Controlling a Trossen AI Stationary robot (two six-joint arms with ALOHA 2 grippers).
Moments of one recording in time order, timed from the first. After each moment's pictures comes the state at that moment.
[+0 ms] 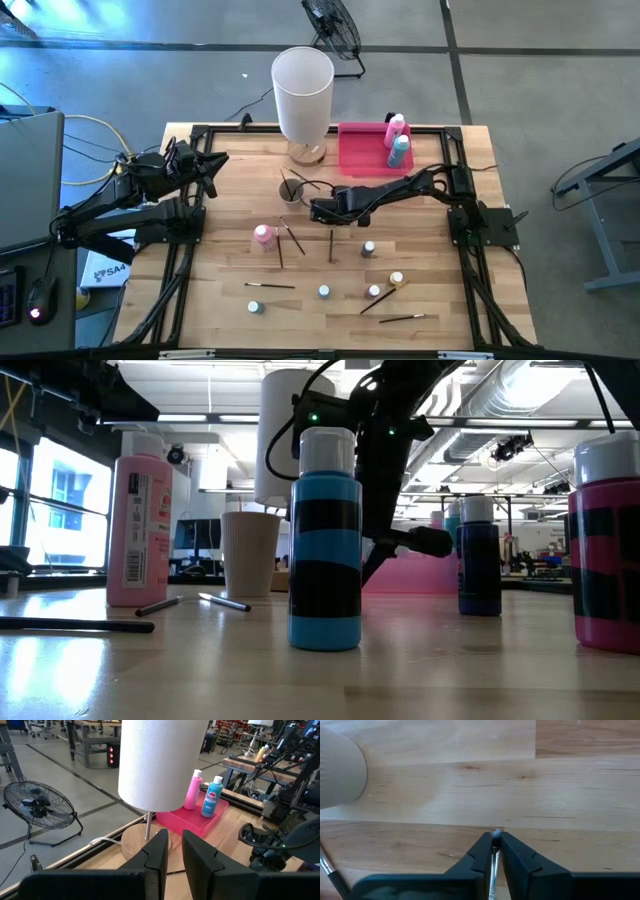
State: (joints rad) left arm 0.32 0.20 0.56 -0.47 -0.33 -0.19; right arm -0.01 2.10 1.41 -0.62 0.20 1.61
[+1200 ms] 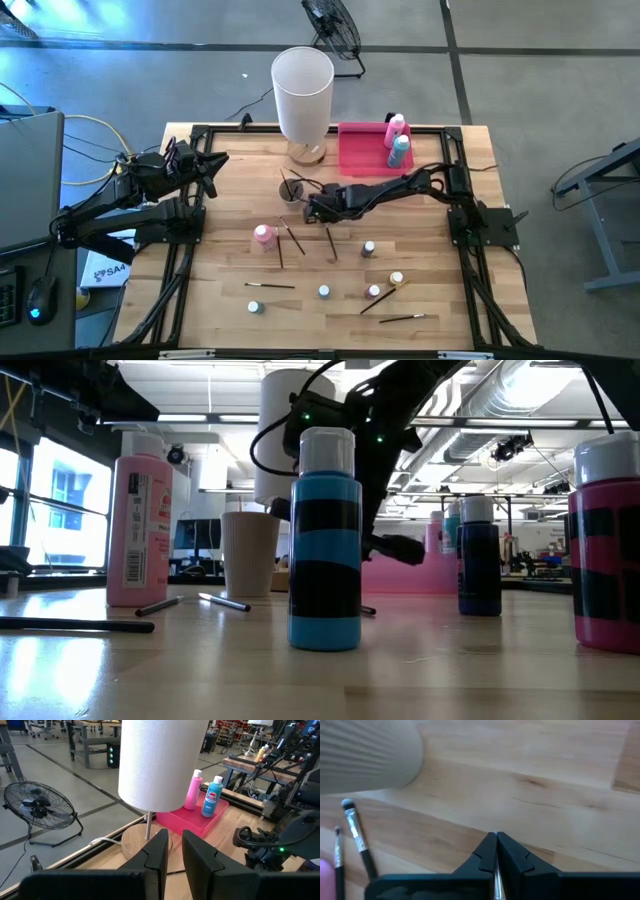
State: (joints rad) left arm 0.32 0.20 0.56 -0.47 -0.33 -0.19; right arm -0.02 2.10 1.41 -0.47 0.17 1.36
